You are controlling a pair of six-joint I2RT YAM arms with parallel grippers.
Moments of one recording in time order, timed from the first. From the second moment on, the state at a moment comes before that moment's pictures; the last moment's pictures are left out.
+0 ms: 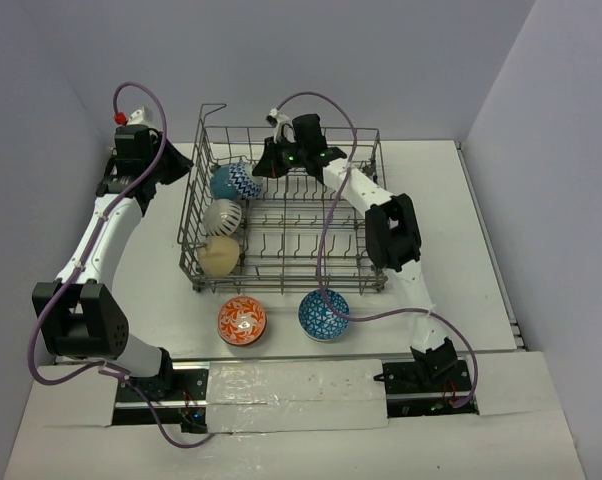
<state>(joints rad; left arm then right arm) -0.05 1.50 1.35 -0.32 0.13 -0.56 0.49 2.46 2.21 -0.22 -0.66 0.22</state>
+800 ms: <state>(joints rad) -0.05 1.50 1.35 -0.32 0.16 -0.57 0.47 2.34 2.03 -0.18 -0.60 0.18</state>
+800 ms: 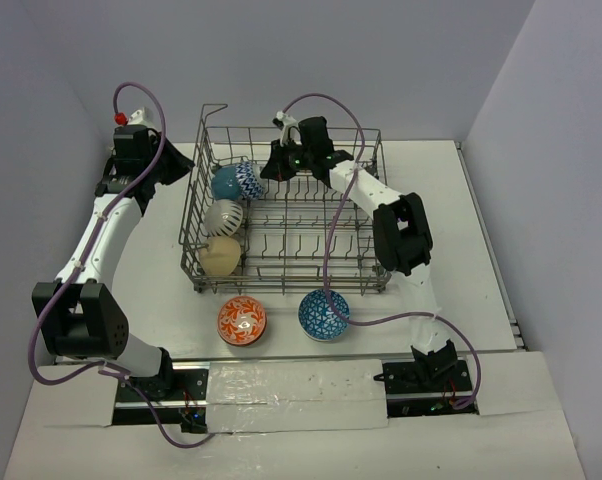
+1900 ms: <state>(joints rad) -0.04 1.50 1.35 -0.32 0.18 -0.57 0.47 2.34 2.01 -0.17 -0.60 0.23</state>
